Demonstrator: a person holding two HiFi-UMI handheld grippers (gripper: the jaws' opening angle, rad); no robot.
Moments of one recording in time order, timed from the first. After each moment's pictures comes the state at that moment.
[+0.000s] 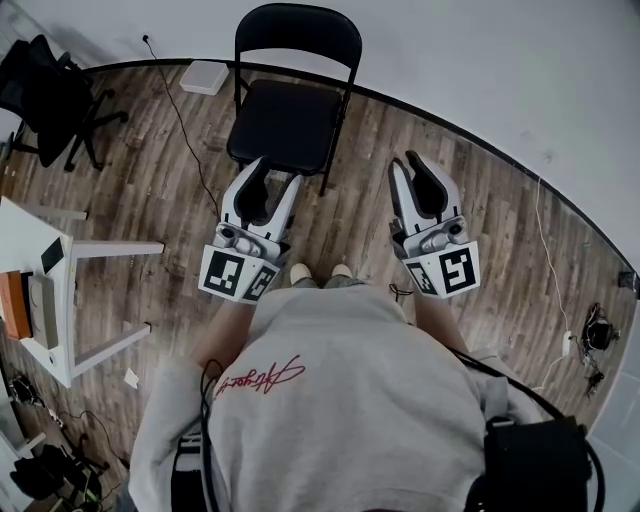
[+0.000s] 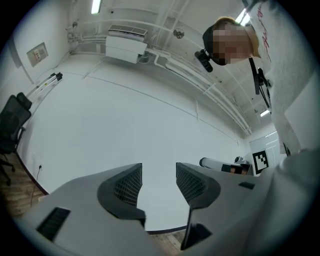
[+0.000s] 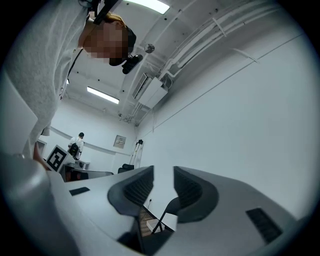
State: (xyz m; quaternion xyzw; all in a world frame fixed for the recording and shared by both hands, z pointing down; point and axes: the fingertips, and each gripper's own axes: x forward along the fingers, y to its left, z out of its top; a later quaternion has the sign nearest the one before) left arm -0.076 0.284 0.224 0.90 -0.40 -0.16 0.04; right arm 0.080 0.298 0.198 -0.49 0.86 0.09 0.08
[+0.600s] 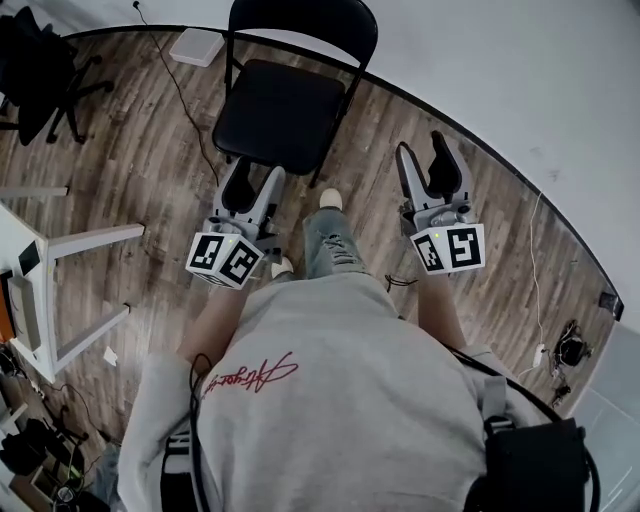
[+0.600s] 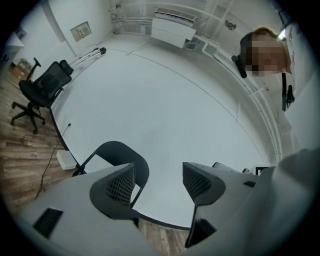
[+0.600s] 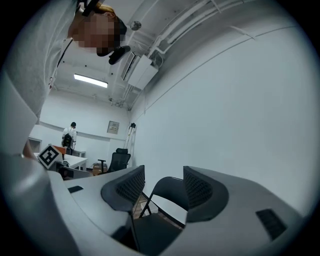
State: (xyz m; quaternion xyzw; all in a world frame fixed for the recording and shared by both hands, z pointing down) left arm -0.088 0.171 0.341 0.83 -0.48 -0.17 0.24; right arm 0.137 0.154 0.269 -0.51 0.86 0.02 0.01
